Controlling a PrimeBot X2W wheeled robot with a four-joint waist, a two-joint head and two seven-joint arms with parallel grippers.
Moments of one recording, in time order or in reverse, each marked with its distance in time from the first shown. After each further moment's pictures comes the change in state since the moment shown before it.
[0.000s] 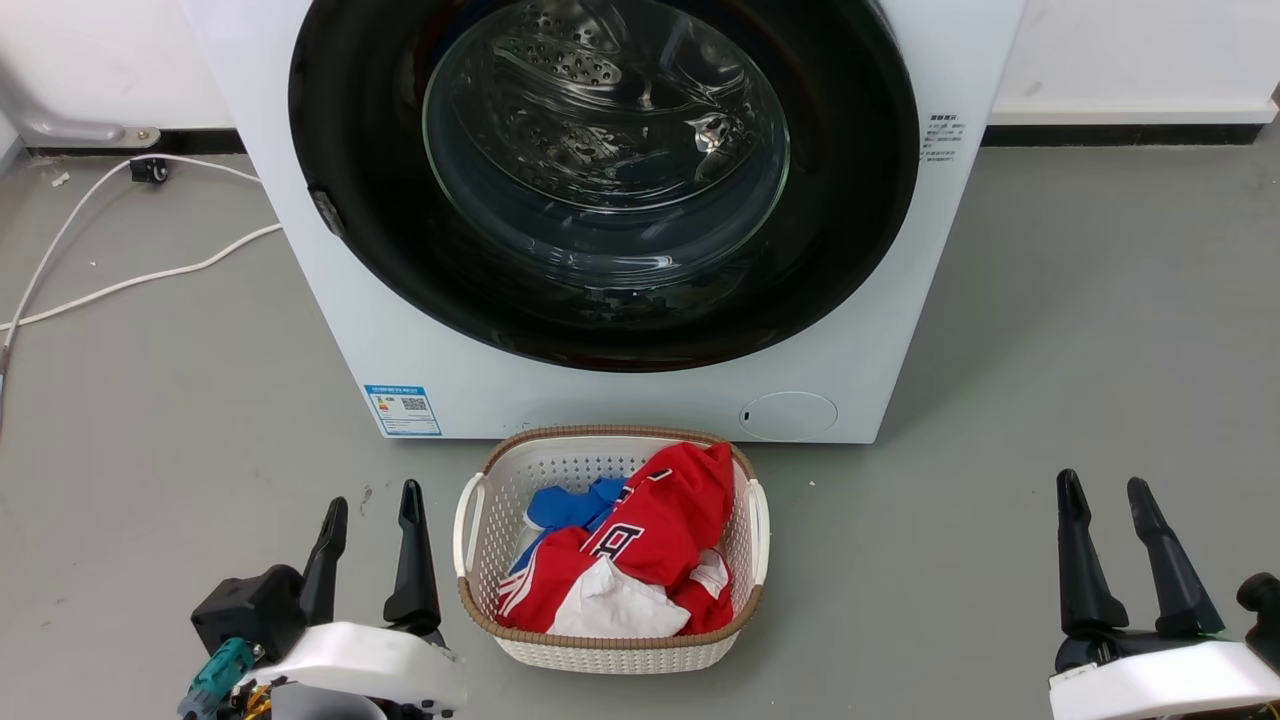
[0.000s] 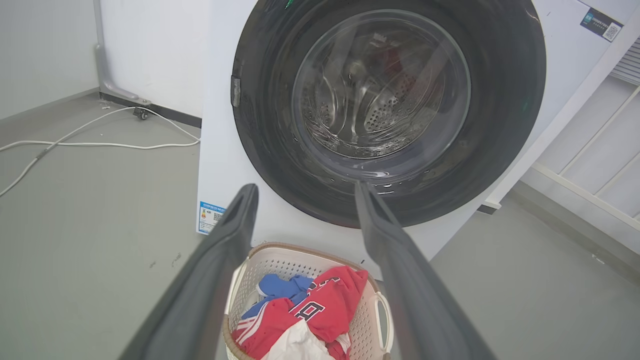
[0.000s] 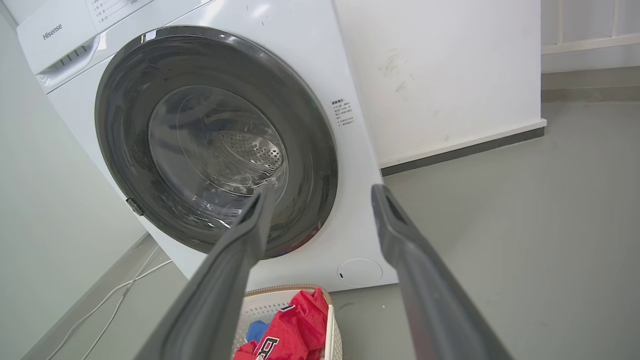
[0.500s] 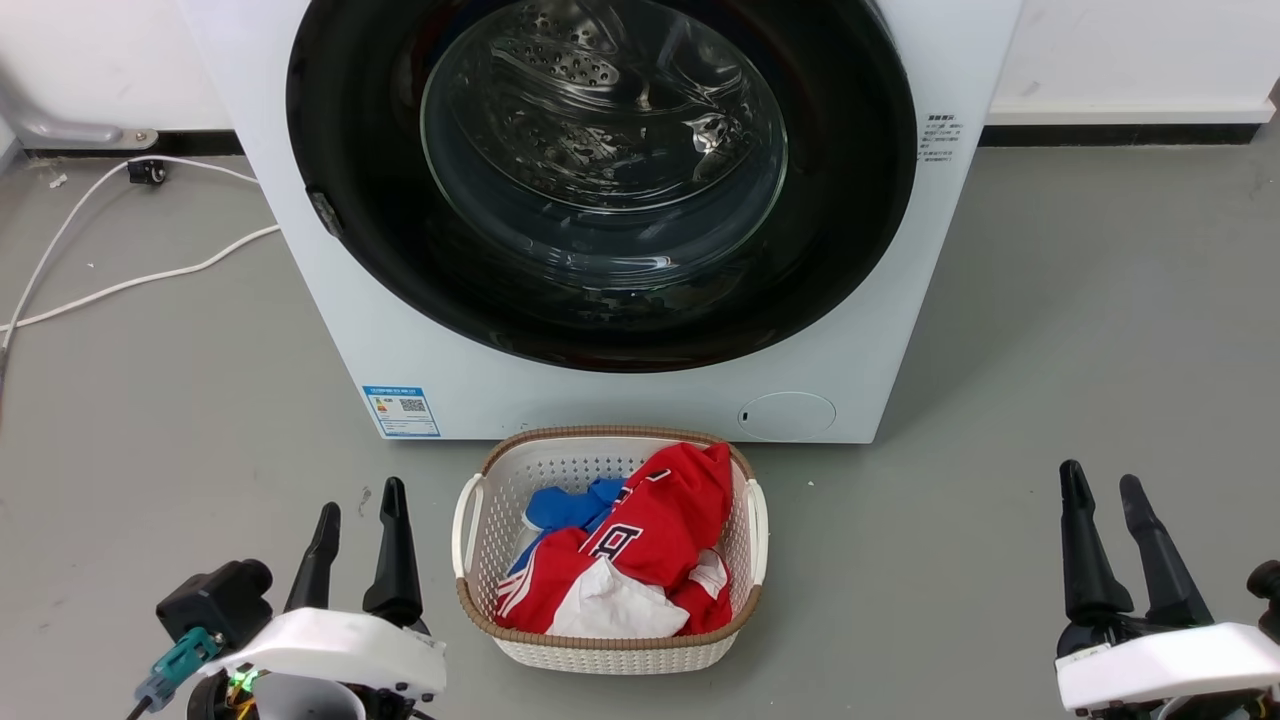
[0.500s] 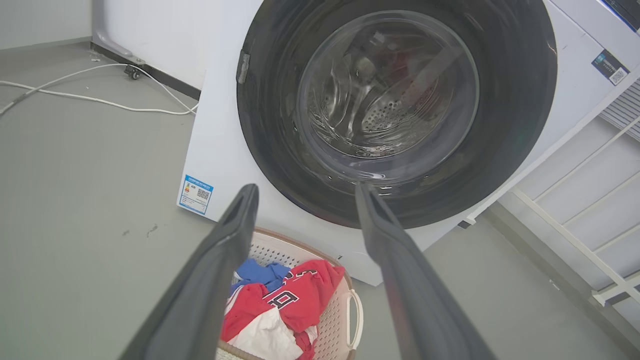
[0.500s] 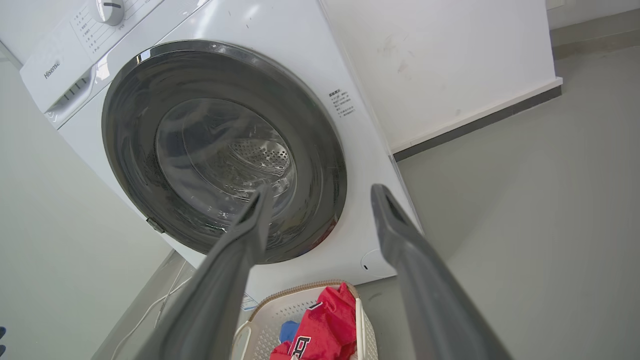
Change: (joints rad) left arm -0.018 -0.011 0.045 0.028 -0.156 -0.027 0.037; right arm -0.029 0.000 -0.005 0.038 0.152 0.000 0.038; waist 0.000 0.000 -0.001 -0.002
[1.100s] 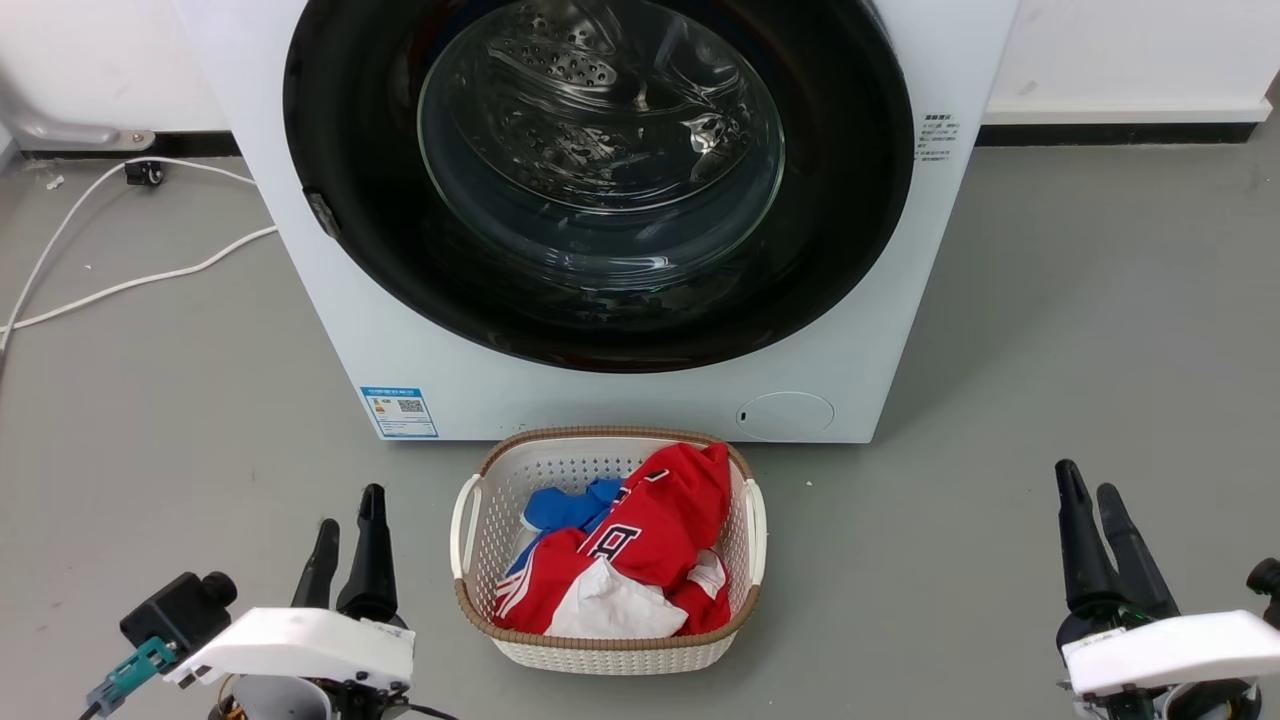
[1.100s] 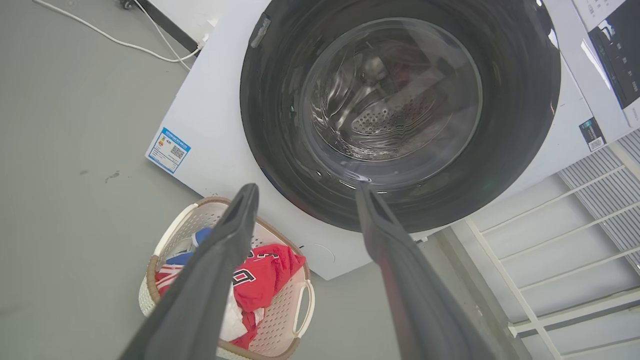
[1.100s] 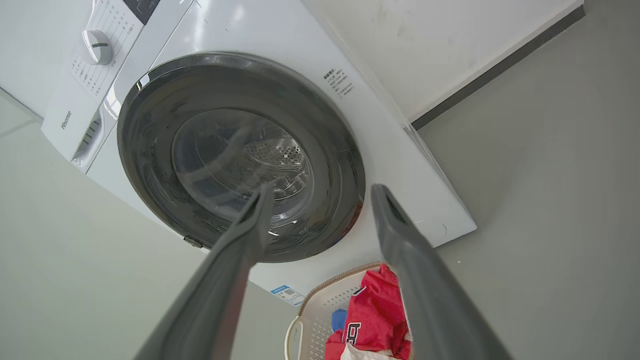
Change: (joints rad) left arm -0.016 -0.043 0.091 0.055 -0.223 -0.067 0.056; right arm -0.033 0.000 0.001 0.060 0.239 0.000 0.055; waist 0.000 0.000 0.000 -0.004
